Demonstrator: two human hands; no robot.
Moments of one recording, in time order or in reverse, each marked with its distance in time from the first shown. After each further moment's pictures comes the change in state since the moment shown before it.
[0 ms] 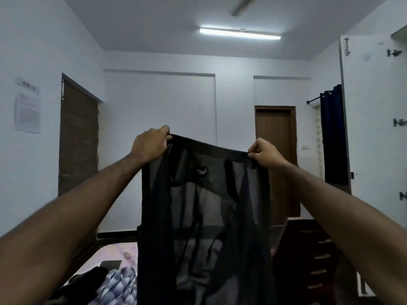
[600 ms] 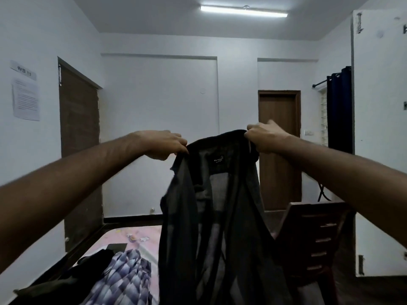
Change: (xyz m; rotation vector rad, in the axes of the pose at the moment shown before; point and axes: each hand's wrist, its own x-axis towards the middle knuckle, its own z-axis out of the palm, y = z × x) left_hand -0.005 0.011 -0.003 0.473 -0.633 0.788; right_hand -0.010 -0.049 -0.008 -1.108 -0.283 -0.383
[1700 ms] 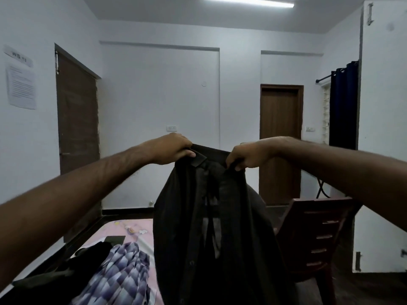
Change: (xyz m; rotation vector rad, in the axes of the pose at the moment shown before) left_hand 0.006 0.038 0.029 -0.592 0.342 -0.155; right_hand 0.003 -0.051 0.006 0.506 -0.431 -0.460
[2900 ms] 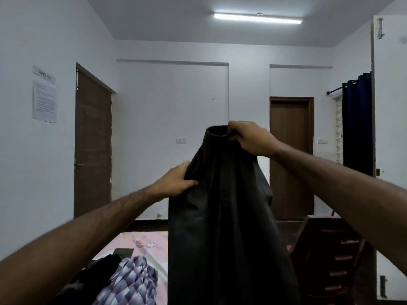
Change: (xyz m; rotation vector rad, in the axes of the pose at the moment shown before) left_hand -0.035 0.007 0.045 -0.670 0.148 -0.444; right_hand 0.024 -0.002 -0.036 0.092 0.838 0.087
